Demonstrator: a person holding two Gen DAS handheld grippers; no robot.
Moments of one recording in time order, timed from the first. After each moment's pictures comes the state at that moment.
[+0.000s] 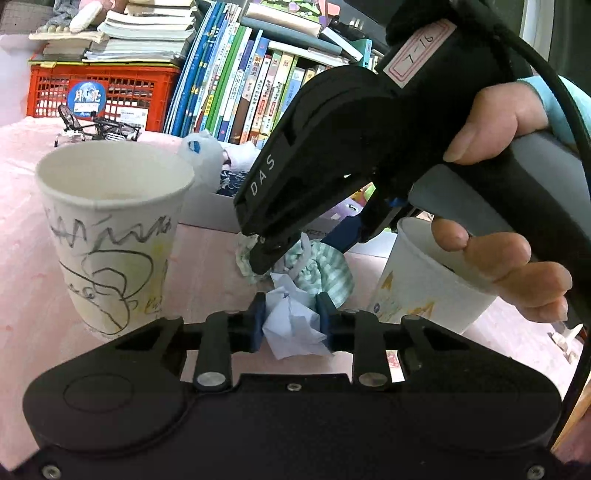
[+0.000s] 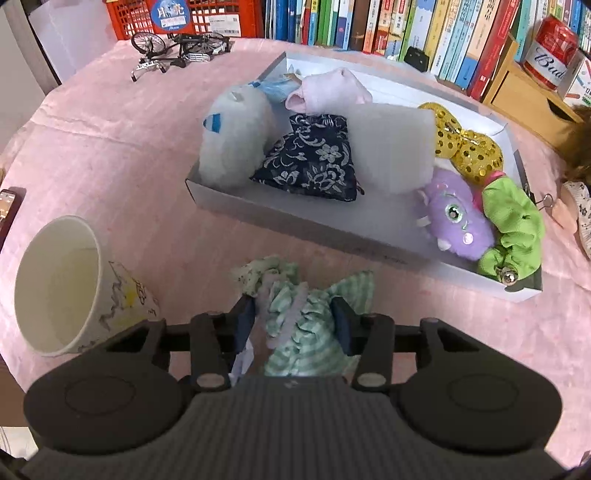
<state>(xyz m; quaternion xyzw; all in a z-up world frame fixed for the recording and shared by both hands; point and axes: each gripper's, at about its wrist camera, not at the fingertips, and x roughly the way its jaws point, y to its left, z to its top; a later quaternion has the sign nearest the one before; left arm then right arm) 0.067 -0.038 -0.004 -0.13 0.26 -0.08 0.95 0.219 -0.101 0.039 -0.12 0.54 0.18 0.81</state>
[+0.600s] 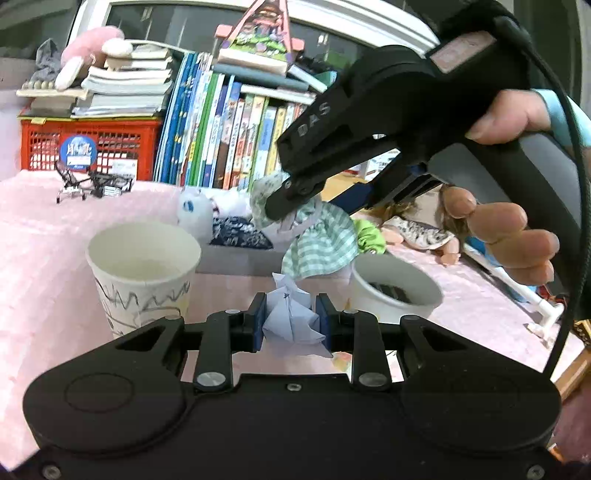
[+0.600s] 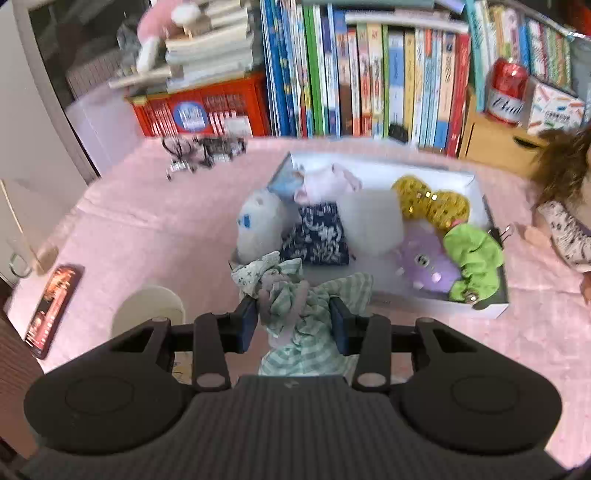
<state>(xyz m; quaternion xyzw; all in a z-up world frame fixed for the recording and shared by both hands) 0.024 -0.030 0.043 -0.09 0.22 -0.11 0.97 0.181 -0.136 0.115 -0.02 0.43 0.21 0.88</state>
